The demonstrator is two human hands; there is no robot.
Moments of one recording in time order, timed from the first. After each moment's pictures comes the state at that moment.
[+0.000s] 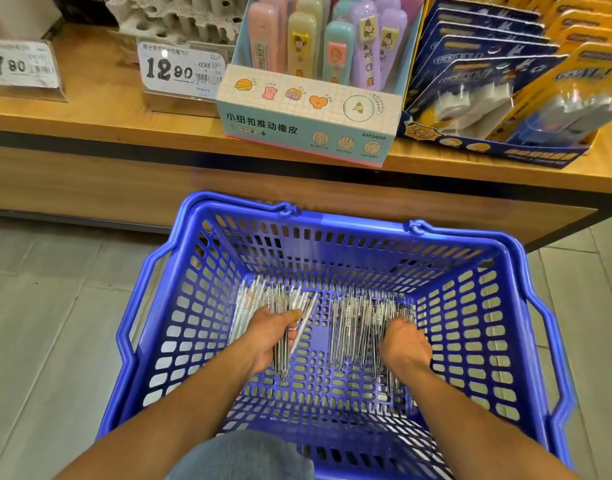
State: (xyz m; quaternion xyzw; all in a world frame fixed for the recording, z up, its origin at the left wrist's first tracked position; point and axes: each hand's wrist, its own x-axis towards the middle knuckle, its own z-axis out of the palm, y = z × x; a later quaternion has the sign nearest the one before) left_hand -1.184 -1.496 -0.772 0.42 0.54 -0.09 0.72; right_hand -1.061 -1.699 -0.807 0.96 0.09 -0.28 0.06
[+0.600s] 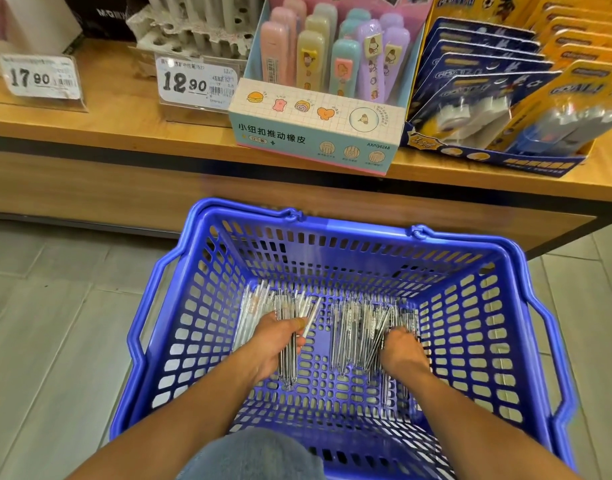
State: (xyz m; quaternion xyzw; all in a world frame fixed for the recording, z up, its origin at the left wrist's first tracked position) left_hand -1.184 -1.501 -0.771 0.43 0.53 -0.09 0.72; right_hand -1.060 -1.701 -0.825 0.94 0.08 -0.34 0.00
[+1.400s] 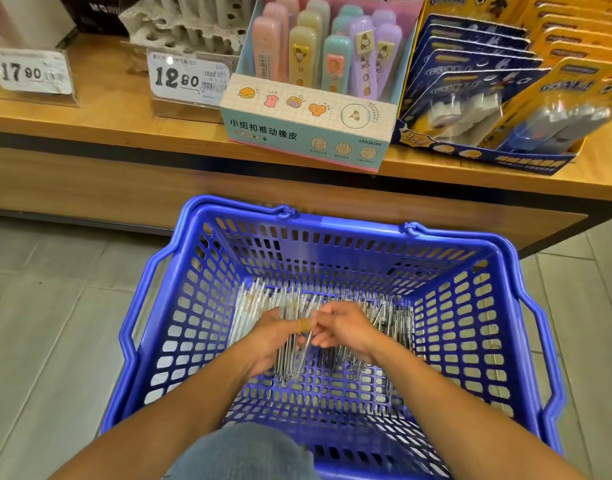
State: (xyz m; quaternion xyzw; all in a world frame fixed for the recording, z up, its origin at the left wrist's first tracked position) left_hand -1.186 -1.503 -0.770 0.47 0.46 -0.14 0.74; right_hand -1.073 -1.630 -0.775 0.68 0.04 -0.56 -0.47
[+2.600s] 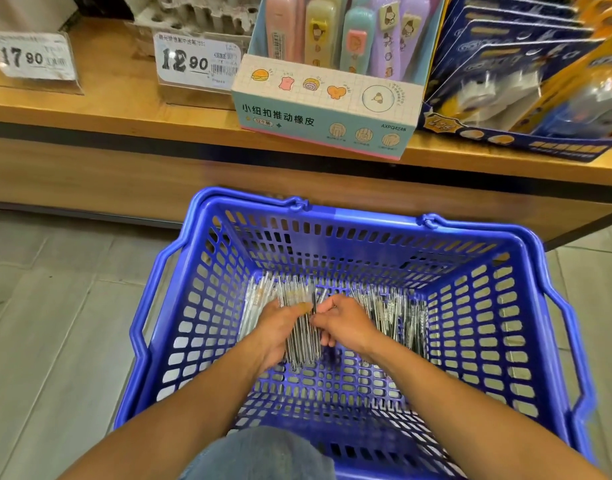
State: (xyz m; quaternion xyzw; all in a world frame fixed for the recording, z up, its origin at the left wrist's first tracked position) left_hand -1.181 -1.498 -0.776 0.41 0.53 -0.07 0.74; right_hand -1.092 -1.611 -0.778 0.76 0.13 -0.49 -0.40
